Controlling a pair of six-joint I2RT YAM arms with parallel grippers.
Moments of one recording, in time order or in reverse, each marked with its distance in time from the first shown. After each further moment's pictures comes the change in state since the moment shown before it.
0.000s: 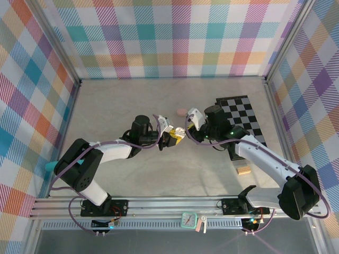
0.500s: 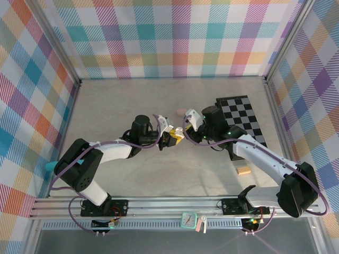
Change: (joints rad) left arm 0.000 0.000 0.002 -0.003 0.006 -0.002; right arm 0.018 0.026 0.000 0.020 -0.001 0.004
